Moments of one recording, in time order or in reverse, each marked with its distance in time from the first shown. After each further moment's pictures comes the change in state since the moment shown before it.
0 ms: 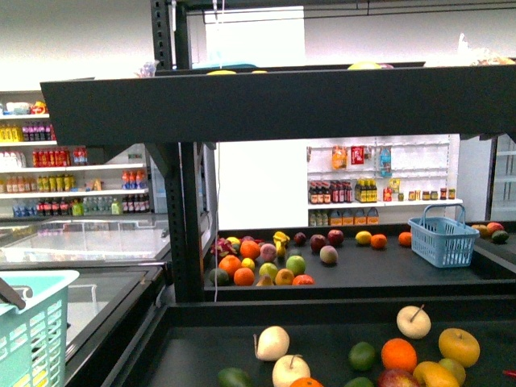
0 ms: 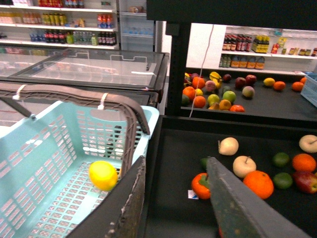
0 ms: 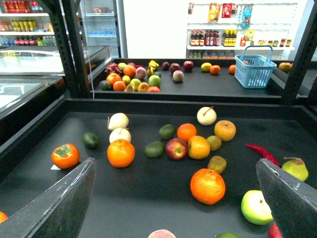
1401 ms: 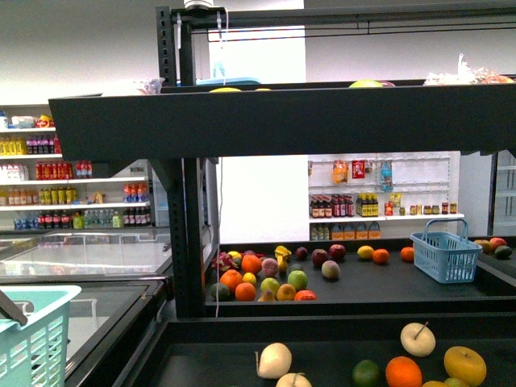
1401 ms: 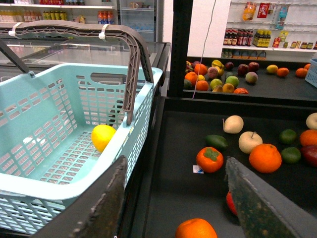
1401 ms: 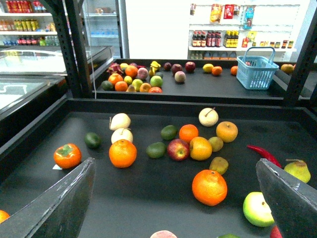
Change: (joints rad) left arm -0.002 -0.435 -0.383 -0.048 -0.001 0.014; right arm 0.000 -0.001 0.000 0.000 -0.003 0.000
